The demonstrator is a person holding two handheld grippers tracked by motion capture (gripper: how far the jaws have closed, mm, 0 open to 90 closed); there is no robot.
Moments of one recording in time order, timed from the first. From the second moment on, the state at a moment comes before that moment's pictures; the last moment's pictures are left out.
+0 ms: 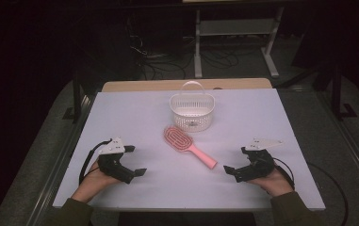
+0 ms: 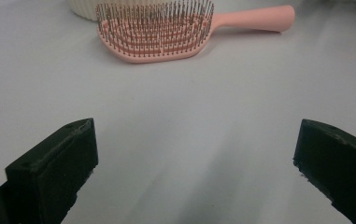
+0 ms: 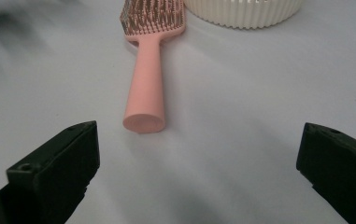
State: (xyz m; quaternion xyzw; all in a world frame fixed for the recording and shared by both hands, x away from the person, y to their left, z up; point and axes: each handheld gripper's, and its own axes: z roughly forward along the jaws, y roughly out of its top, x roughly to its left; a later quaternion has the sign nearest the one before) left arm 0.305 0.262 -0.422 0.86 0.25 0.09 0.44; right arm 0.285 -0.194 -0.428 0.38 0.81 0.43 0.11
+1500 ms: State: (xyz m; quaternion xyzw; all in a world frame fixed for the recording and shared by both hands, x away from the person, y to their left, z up) left arm 0.307 0.265 -0.423 0.85 0.25 0.08 0.46; right arm 0.297 -0.190 -0.413 0.39 0.80 0.45 0.12
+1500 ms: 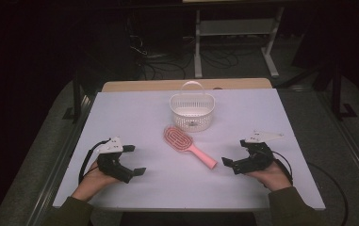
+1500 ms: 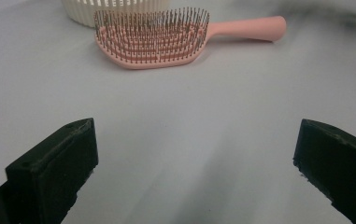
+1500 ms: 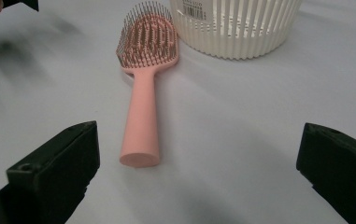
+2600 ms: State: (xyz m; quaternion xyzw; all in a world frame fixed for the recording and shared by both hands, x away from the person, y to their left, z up) left arm 0.305 0.265 -0.422 0.85 0.25 0.08 0.47; right arm 0.305 -0.170 -0.402 0.37 0.81 0.44 0.12
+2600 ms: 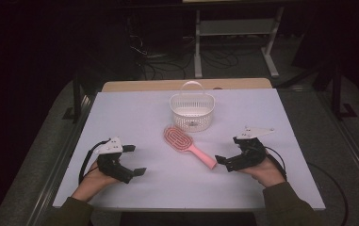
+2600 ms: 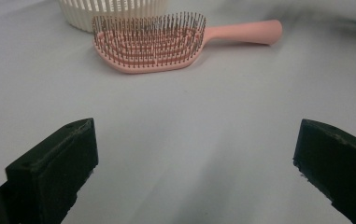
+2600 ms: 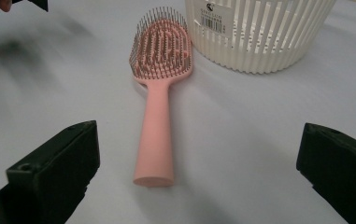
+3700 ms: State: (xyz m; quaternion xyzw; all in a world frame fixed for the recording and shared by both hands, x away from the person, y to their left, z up) left arm 0.306 0.262 -0.423 0.85 0.24 0.07 0.47; right arm 0.320 -0.153 -0.391 0.36 0.82 0.44 0.11
